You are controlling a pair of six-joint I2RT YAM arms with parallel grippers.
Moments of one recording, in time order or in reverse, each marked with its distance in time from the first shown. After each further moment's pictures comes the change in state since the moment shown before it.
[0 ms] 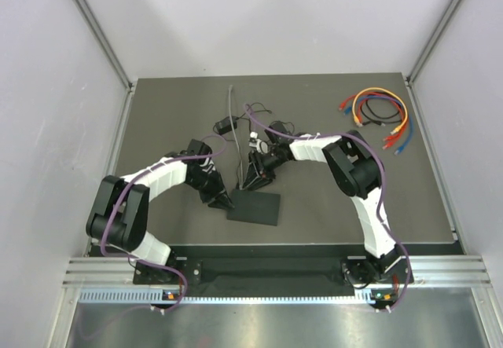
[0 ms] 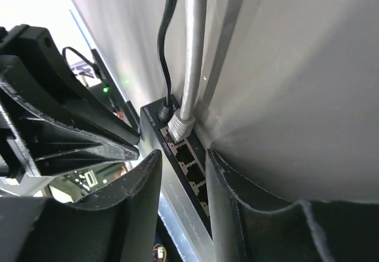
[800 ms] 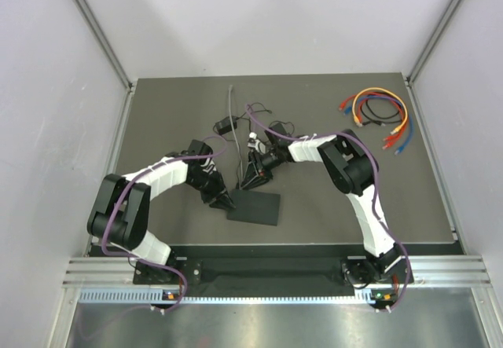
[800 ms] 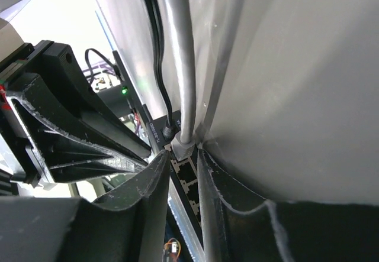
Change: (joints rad) left arm -0.003 0.013 0.000 0.007 0.021 -0.016; right arm -0.012 0.069 0.003 0.140 -0.105 0.095
